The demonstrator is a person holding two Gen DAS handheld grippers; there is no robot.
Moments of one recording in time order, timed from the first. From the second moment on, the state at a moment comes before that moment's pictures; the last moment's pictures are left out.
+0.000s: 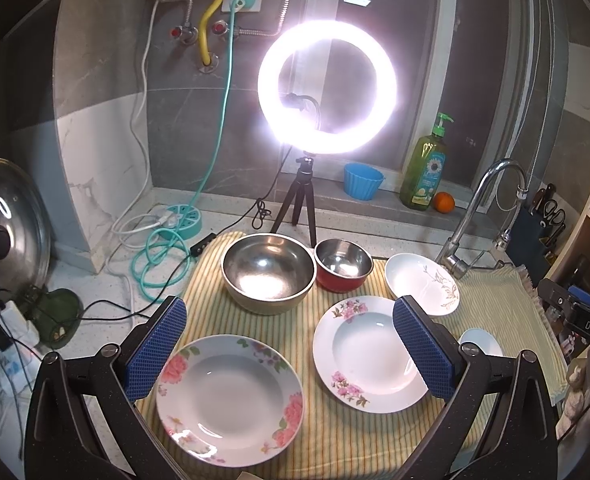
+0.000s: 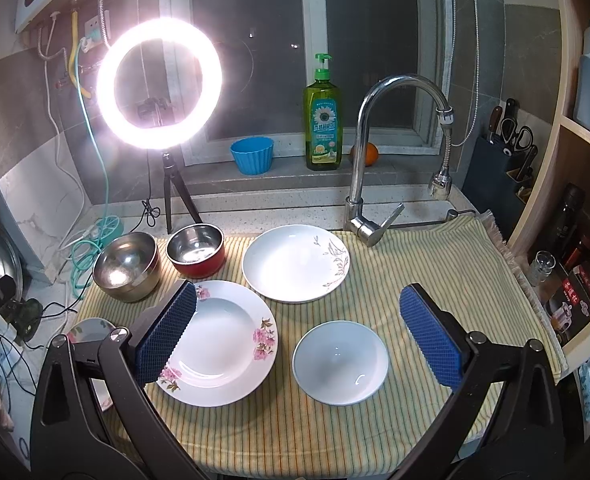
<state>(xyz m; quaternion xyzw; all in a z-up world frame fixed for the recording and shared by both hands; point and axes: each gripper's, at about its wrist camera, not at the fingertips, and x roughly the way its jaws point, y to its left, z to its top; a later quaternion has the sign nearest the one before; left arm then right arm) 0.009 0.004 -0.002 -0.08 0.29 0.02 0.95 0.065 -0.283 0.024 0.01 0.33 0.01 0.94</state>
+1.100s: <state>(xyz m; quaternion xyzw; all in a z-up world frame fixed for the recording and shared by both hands) 0.011 0.000 -0.004 -0.08 0.29 0.01 0.95 0.069 -0.283 0.023 0.01 0.33 0.01 0.94</state>
